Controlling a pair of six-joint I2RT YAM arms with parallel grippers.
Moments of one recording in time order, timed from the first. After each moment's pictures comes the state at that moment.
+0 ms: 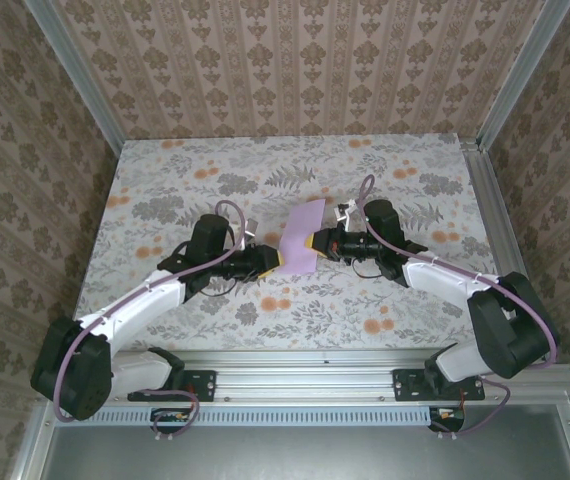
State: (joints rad) left arm -0.57 1.20 0.68 -0.12 0.69 -0.91; right arm 0.44 1.44 0.72 0.28 -0.73 1.04
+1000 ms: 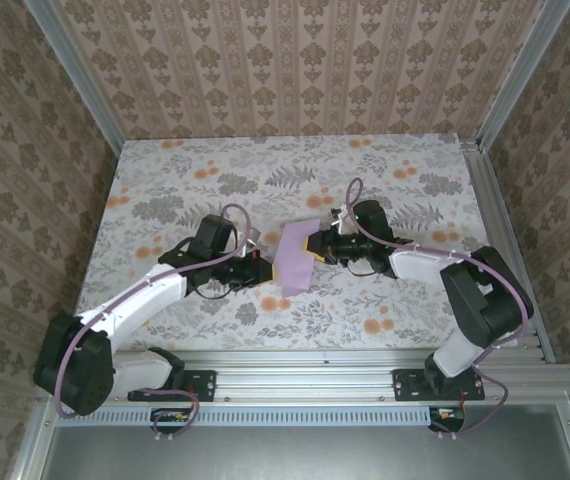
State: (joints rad) left arm -0.58 1.23 0.74 -0.39 0.68 -0.72; right arm 0.43 1.64 0.77 0.30 -0.76 1.00
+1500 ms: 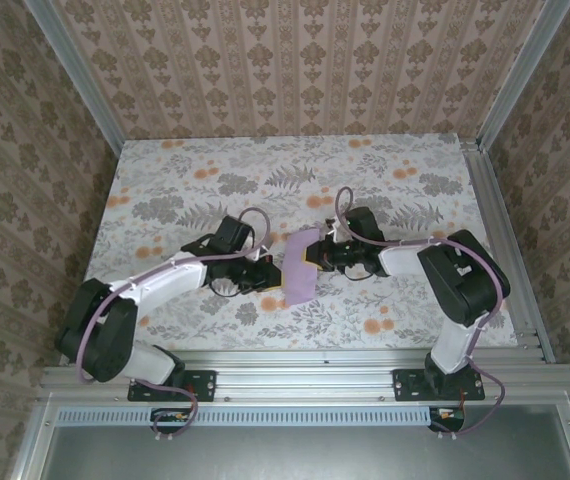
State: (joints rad) left arm -0.62 1.43 0.79 -0.38 0.66 -0.70; right arm 0.43 1.80 0.79 0.30 -0.77 0.92
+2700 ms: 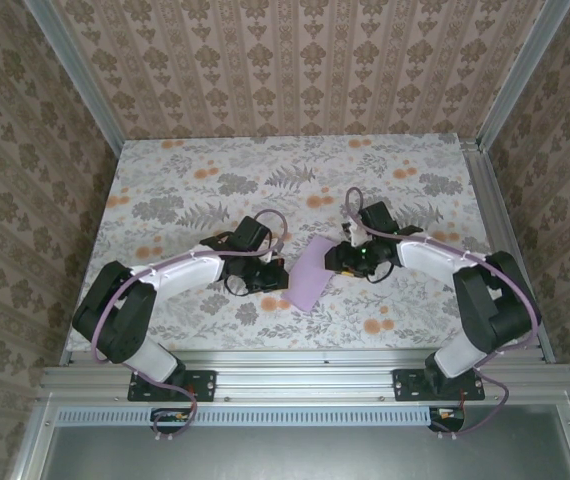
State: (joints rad) left arm -0.70 1.54 0.87 -0.42 0.51 -0.67; right arm 0.36 1.56 0.85 -0.39 -0.55 0.52
